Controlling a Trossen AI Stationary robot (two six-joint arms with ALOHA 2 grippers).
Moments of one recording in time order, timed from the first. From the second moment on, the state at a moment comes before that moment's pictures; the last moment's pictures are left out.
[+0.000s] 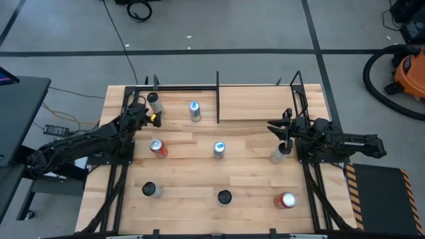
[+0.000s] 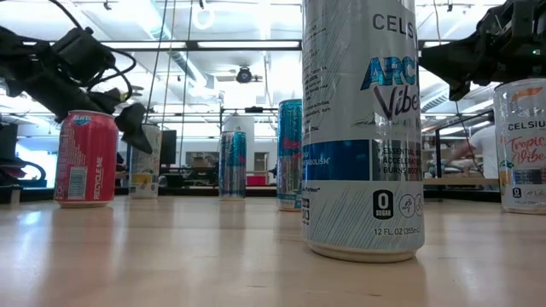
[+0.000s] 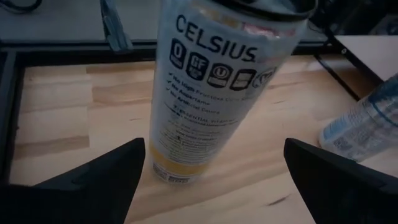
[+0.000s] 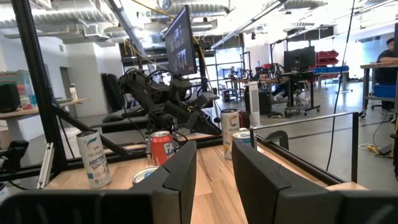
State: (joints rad) left arm 0.59 0.62 0.14 -0.08 -0.42 -0.55; right arm -0.13 0.00 0.01 0.20 0.06 0.08
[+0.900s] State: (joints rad) left arm 0.41 0.65 0.14 -0.05 -0.67 -0.70; right arm -0.13 0.00 0.01 0.20 0.06 0.08
